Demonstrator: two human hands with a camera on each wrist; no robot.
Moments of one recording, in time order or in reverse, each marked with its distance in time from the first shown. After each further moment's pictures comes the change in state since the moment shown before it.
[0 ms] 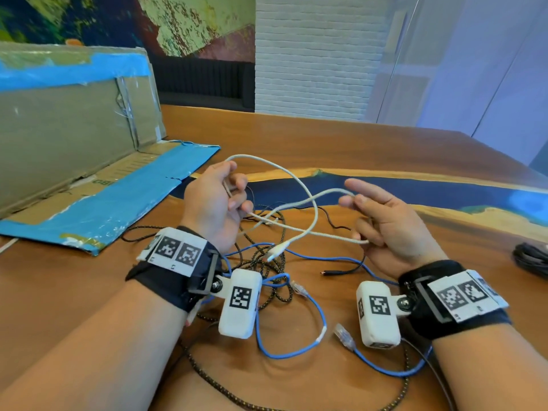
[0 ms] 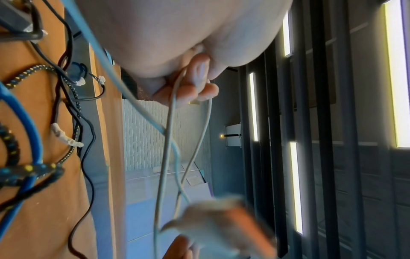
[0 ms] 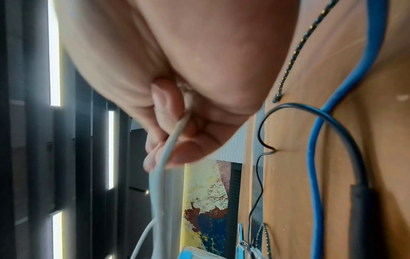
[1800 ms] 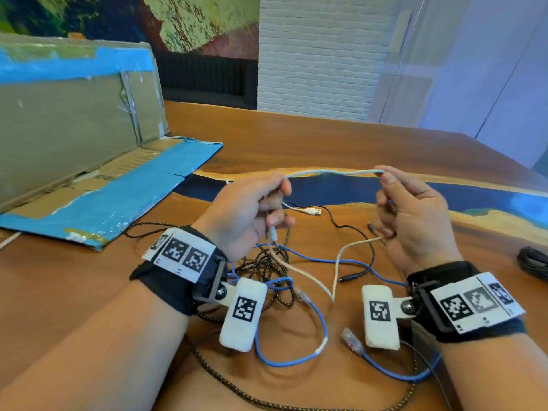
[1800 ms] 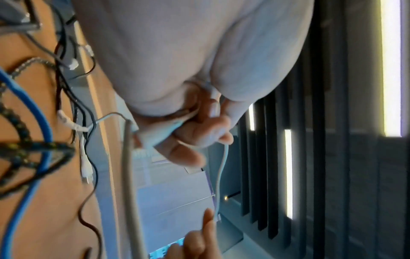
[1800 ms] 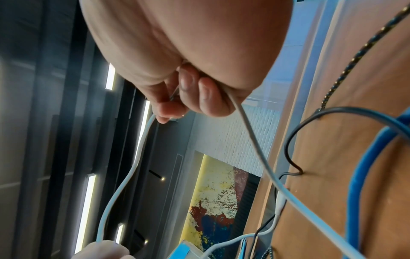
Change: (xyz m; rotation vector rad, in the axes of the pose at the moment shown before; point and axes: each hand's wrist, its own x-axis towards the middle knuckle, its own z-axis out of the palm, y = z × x) left_hand -0.026 0.002 0.014 0.306 -0.402 -0.150; right_hand 0.001 -0.007 -0.001 -0.093 0.210 -0.297
